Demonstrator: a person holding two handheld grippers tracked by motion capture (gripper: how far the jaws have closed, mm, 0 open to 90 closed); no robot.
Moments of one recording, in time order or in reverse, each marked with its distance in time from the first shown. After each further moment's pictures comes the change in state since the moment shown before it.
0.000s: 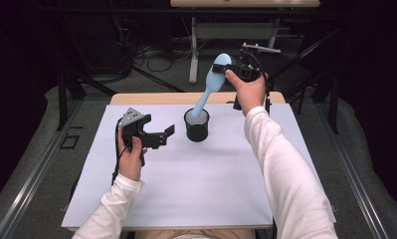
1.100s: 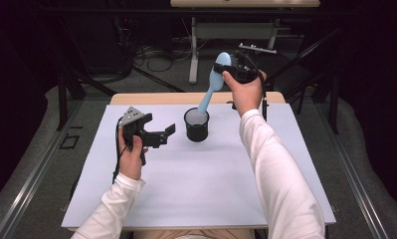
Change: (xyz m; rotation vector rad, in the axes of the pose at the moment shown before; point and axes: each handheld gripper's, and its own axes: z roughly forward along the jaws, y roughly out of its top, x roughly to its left) left arm 0.001 0.003 0.000 -0.016 -0.015 -0.007; right arm 0.008 -0.005 0.003 -0.066 -0.117 -0.104
